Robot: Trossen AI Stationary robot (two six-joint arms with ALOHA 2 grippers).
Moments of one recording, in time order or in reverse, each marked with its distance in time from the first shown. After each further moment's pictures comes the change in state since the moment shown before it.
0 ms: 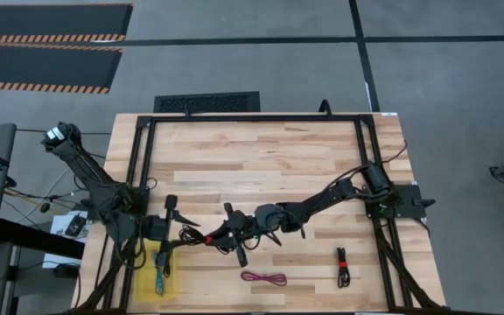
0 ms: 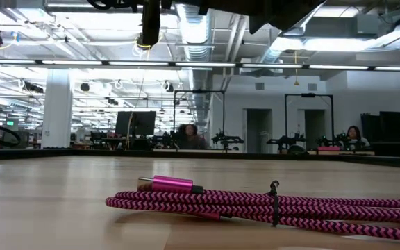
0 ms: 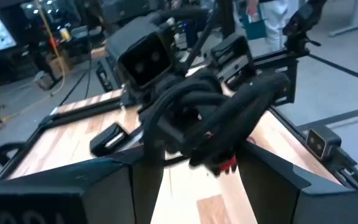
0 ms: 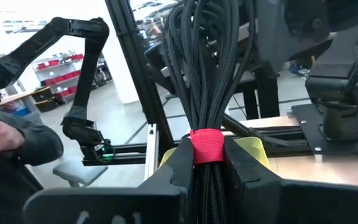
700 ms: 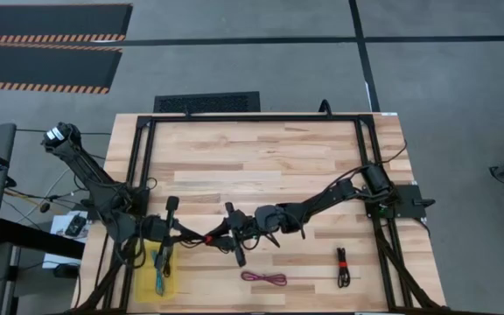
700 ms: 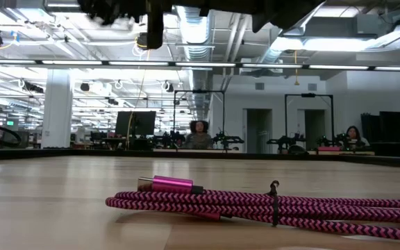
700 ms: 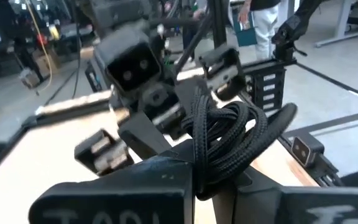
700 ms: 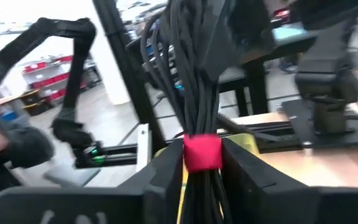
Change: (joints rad) left arm 0.006 0.004 0.000 0.014 0.040 -0.044; right arm 0.000 0.000 0.000 -0.013 0.062 0.012
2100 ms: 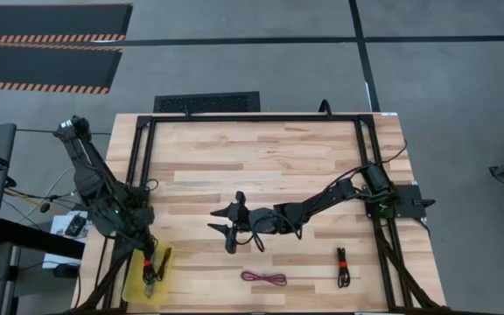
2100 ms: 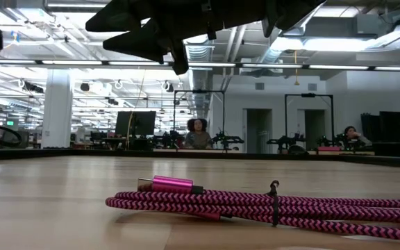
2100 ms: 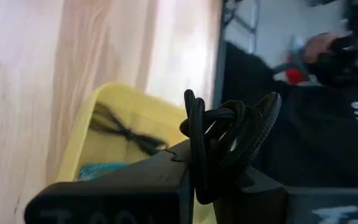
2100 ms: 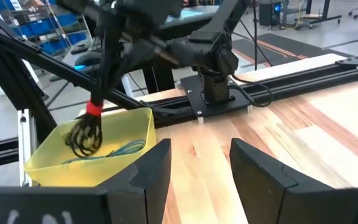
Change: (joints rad) left arm -0.150 -0.360 -0.026 -0.826 0.616 -1.264; right arm 0.000 0.000 0.000 -0.190 0.364 -0.023
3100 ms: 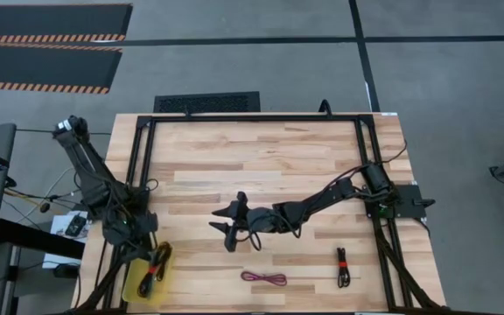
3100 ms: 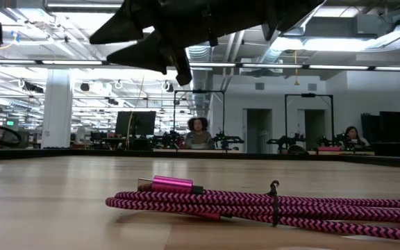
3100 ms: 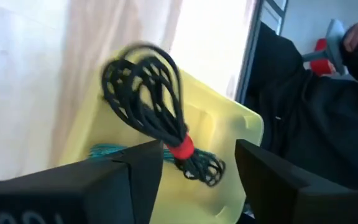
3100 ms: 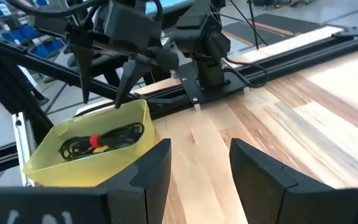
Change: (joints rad) left arm 0.000 0.101 -0.037 0.034 0.058 -0.082; right arm -0.012 0.000 0.000 -0.059 -0.001 0.114
